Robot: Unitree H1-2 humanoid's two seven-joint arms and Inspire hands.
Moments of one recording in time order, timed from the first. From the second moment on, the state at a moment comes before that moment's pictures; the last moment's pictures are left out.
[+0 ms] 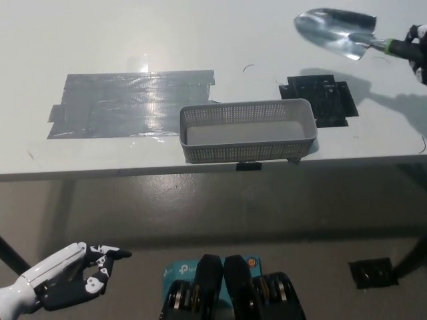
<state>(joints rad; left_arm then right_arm) -0.05 0.66 -0.09 -0.40 -0.13 0.43 -0.51 -0.89 -0.69 0.46 0.59 -0.72 -0.21 -0.08</state>
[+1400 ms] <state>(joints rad) -0.03 0.66 -0.09 -0.38 -0.13 0.43 -0.53 -0.98 -0.74 0.48 0.37 -0.81 -0.32 0.50</state>
